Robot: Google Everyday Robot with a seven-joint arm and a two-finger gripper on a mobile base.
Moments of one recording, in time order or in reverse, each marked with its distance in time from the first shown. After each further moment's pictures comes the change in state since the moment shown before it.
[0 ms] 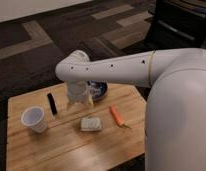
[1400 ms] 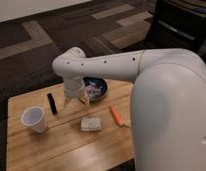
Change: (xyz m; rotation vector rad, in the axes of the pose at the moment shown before) arm -0.034 0.026 0.007 0.014 0.034 -0.128
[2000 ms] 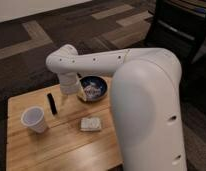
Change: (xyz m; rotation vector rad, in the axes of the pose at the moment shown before) arm -0.027 0.012 0.011 0.038 0.025 -0.062
